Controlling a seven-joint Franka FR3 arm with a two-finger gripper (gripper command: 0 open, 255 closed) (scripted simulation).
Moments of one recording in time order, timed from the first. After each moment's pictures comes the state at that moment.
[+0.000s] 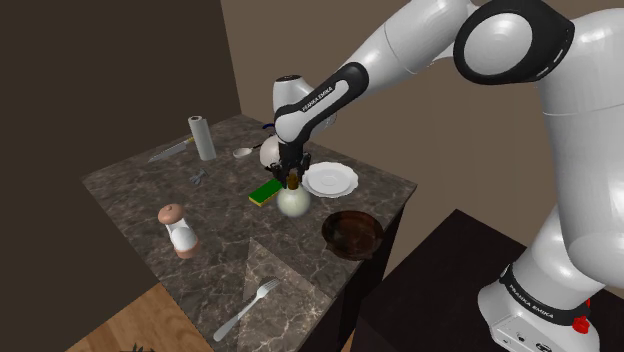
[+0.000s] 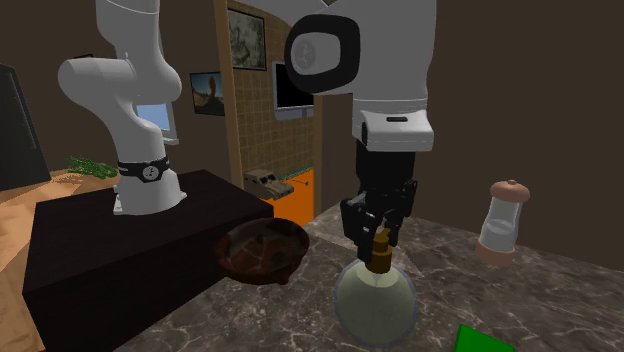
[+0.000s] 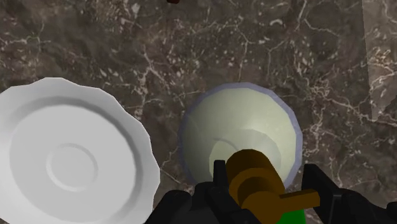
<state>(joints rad) 0.15 0.57 0.11 -1.74 -0.03 2.31 0.34</state>
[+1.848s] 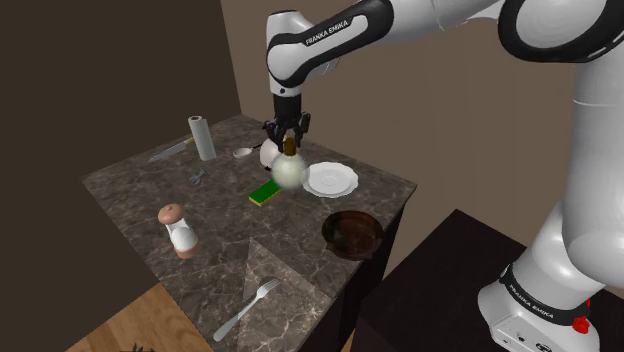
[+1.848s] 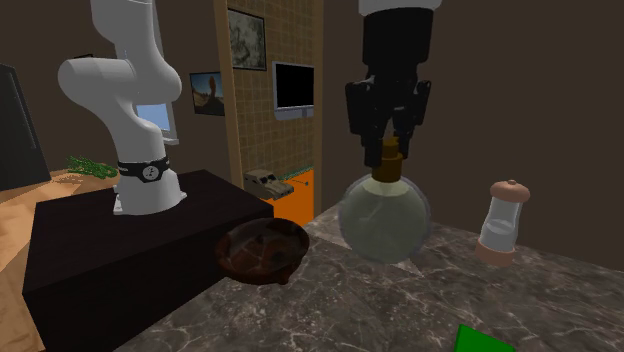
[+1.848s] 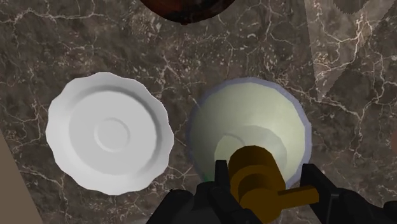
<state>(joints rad) 0.14 0.40 0.12 -1.63 -0.01 2.03 0.33</state>
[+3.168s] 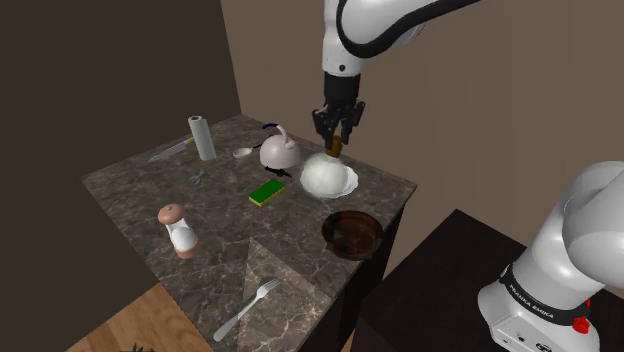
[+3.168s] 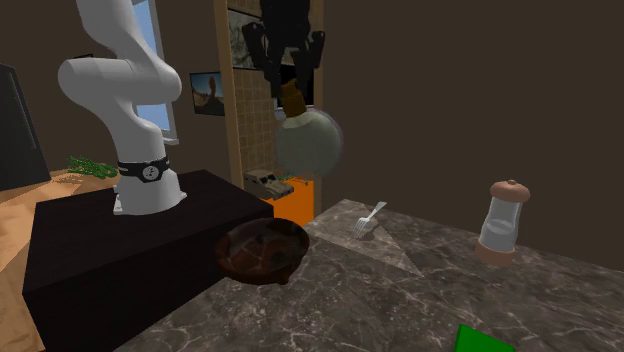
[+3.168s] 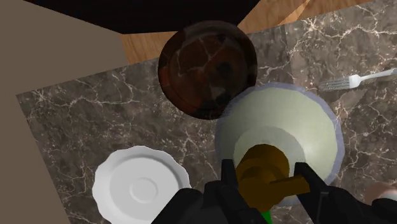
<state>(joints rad) 0.14 -0.21 0.13 -2.18 0.07 1.98 0.32</state>
